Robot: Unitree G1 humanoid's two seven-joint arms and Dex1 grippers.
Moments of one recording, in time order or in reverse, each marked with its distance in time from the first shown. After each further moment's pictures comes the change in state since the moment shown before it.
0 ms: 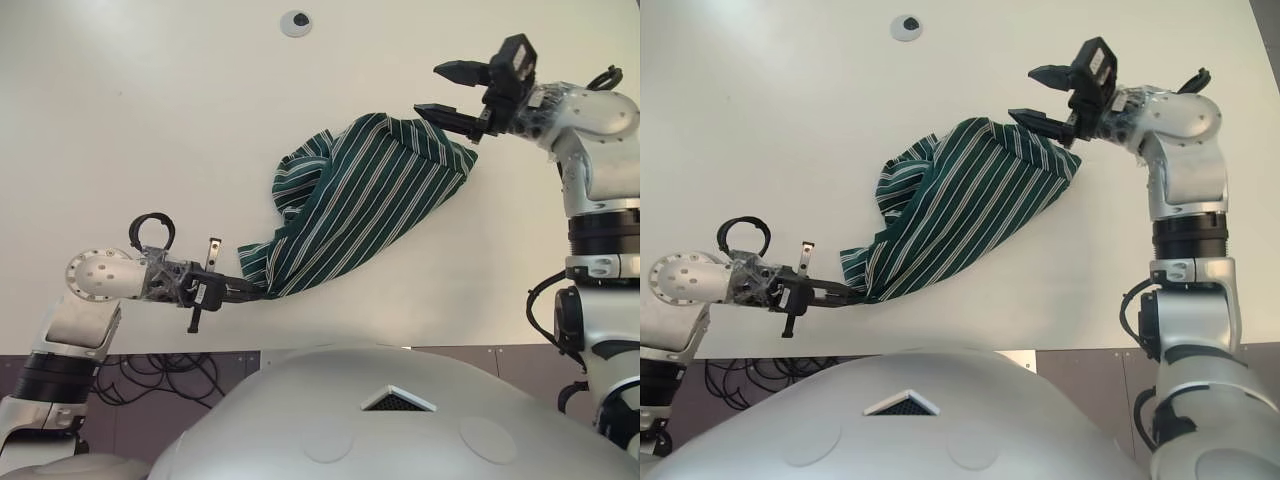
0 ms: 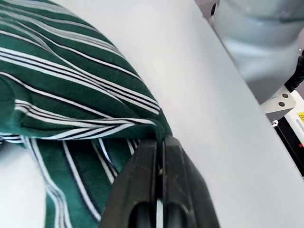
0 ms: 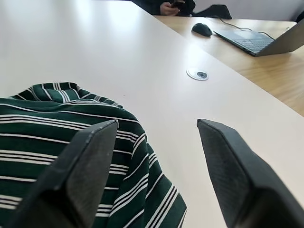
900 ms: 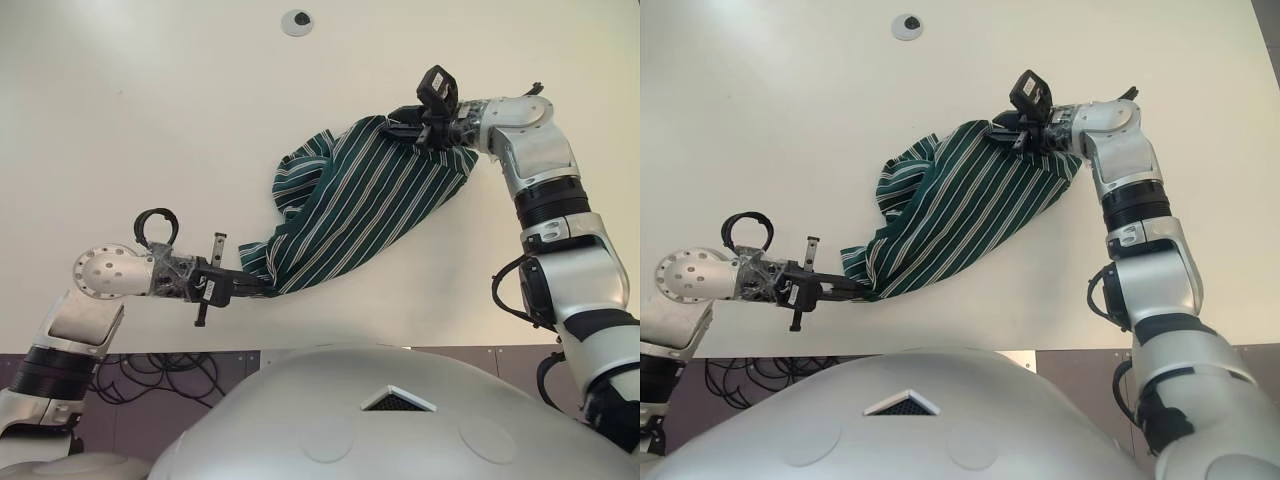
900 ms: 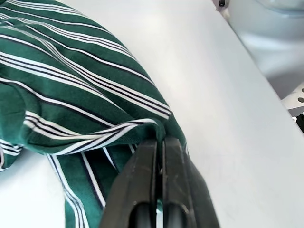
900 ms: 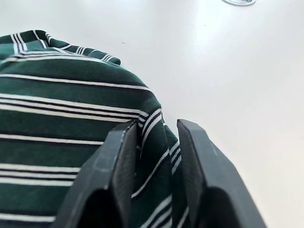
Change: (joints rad) left arm -0.034 0.031 -0.046 -0.027 0.024 -0.011 0.106; right arm -0.137 0.142 0.130 0.351 -0.124 0.013 -0.015
